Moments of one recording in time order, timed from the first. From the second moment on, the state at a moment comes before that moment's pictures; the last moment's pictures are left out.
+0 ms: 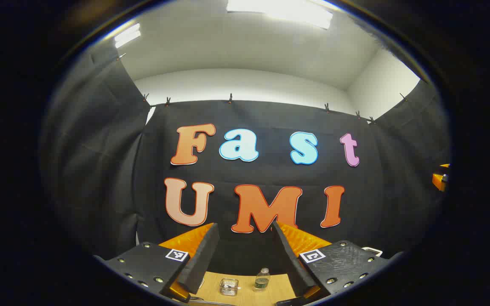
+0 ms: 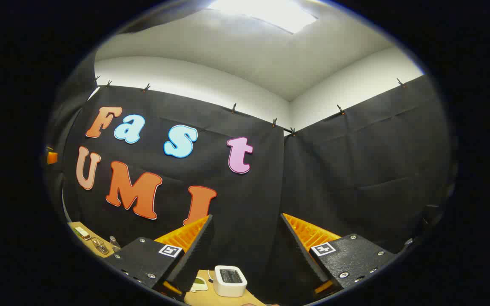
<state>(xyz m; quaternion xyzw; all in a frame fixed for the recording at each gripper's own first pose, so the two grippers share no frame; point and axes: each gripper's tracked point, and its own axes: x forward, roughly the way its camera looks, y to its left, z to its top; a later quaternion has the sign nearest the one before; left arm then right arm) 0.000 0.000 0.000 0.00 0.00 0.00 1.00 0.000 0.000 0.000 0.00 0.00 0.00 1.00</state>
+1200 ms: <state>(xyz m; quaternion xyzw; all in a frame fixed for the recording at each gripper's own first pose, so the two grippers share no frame) -0.017 -0.012 -0.013 0.01 0.01 0.00 1.00 -0.004 -0.012 -0.013 -0.01 0.02 0.00 1.00</state>
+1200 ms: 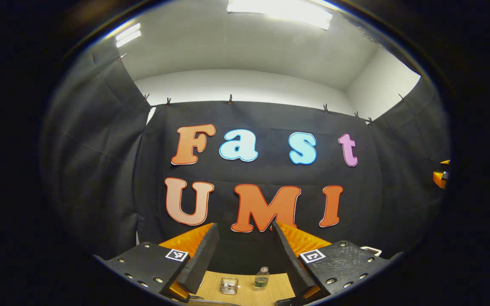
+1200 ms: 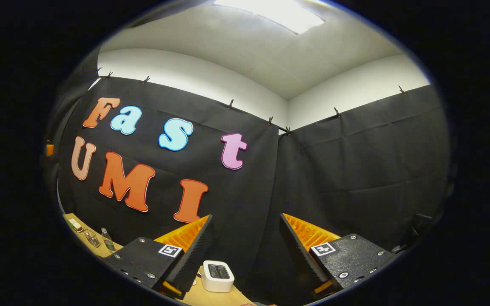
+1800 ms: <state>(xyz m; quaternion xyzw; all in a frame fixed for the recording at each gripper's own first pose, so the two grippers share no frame) -0.032 -0.030 -0.130 0.05 0.22 -0.06 0.97 0.019 0.008 -0.030 0.00 0.02 0.02 1.00</state>
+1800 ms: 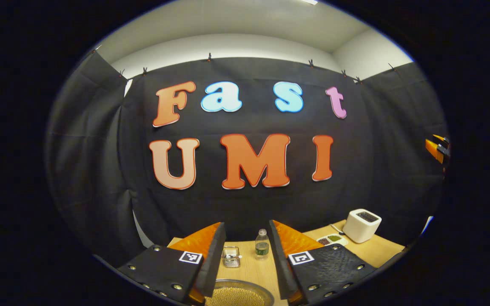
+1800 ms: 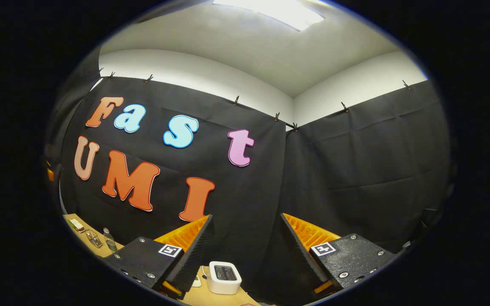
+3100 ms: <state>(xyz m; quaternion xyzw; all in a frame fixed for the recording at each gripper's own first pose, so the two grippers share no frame) -0.297 -0.013 -0.377 0.07 0.74 -0.16 0.65 0.009 -0.022 -0.065 -0.01 0.07 -0.02 1.00</state>
